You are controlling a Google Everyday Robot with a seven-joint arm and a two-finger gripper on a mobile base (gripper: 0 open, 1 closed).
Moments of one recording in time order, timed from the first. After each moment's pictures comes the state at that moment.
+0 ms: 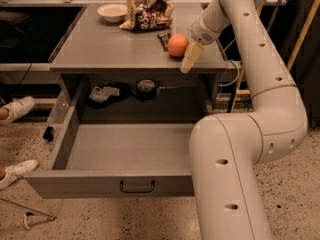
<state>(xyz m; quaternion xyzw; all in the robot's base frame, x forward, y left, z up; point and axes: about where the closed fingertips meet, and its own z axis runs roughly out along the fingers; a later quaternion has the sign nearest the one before) 0.817 -0.112 0.841 -0.64 0.71 0.05 0.30</state>
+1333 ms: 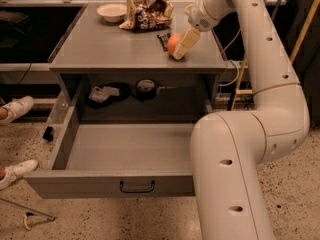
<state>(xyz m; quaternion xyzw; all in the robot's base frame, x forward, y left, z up) 0.819 -0.087 0.897 -0.62 0.68 0.06 0.37</state>
